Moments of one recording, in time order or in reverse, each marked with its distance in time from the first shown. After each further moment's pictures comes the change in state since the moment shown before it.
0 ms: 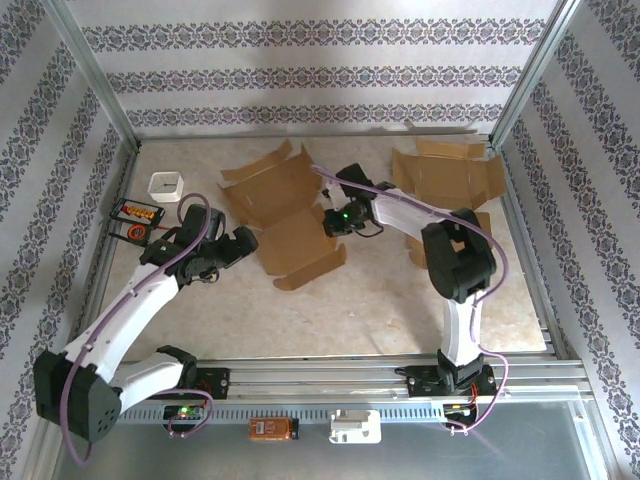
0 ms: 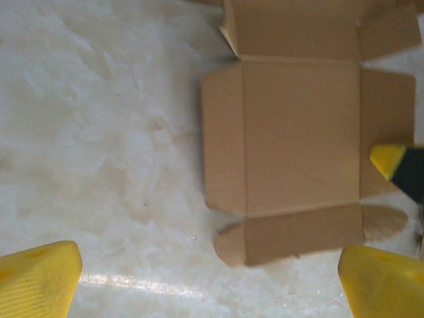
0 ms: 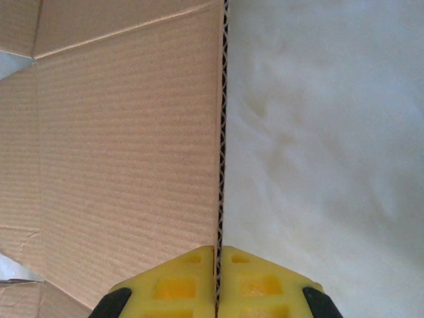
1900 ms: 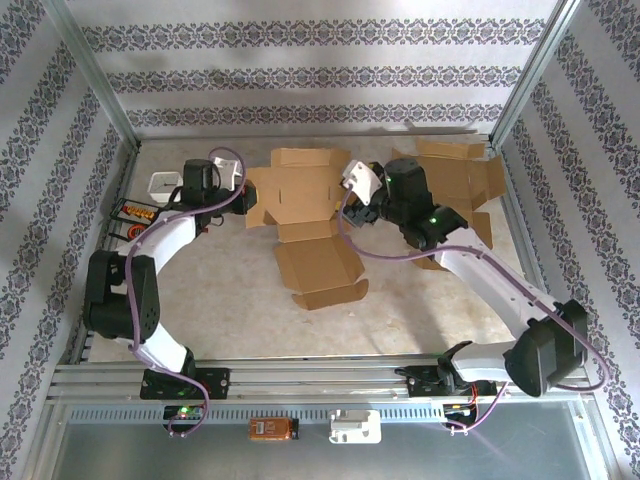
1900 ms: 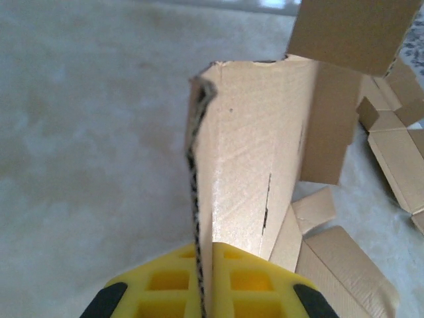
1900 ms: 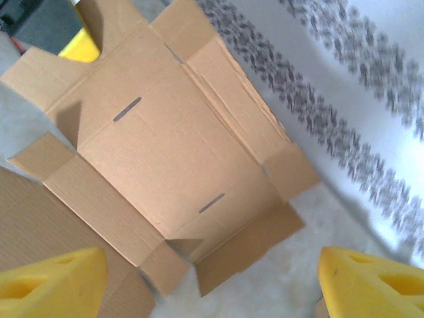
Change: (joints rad) left arm 0.221 0.495 0.120 0.750 0.470 0.719; right arm 0.030 -0.626 -0.220 0.255 0.218 -0.763
